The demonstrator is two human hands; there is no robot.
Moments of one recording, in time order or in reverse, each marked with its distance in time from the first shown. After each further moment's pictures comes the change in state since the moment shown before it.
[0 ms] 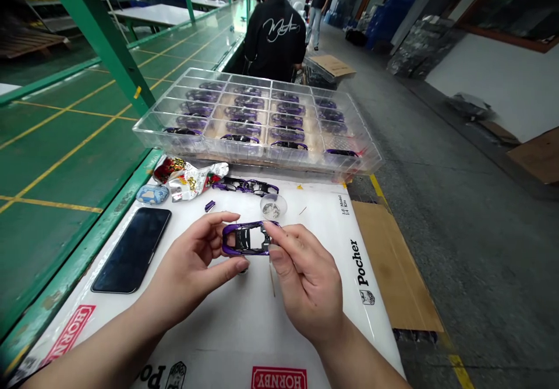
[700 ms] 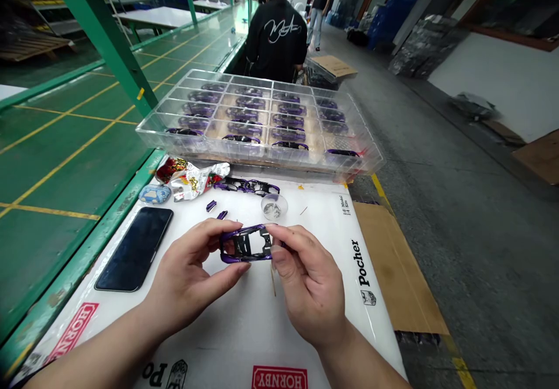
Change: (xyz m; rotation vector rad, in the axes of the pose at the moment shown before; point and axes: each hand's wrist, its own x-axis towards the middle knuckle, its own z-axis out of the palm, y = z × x) left_hand -0.004 0.000 -0.003 0.411 0.022 0.410; right_hand -0.002 0.000 0.004 0.206 0.006 0.035
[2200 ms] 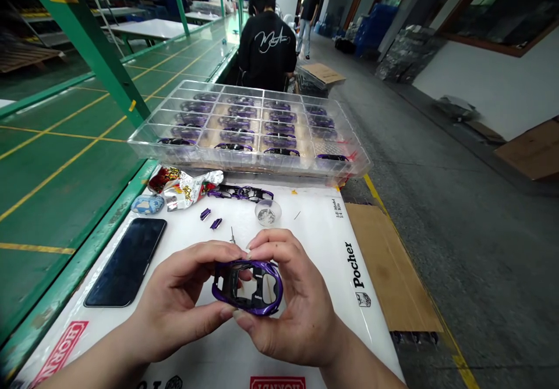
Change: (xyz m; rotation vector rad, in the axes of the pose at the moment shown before) left_hand -0.006 0.002 -0.004 -0.469 -0.162 0.013; right_hand 0.009 -0.015 0.001 0.166 -0.179 -0.054
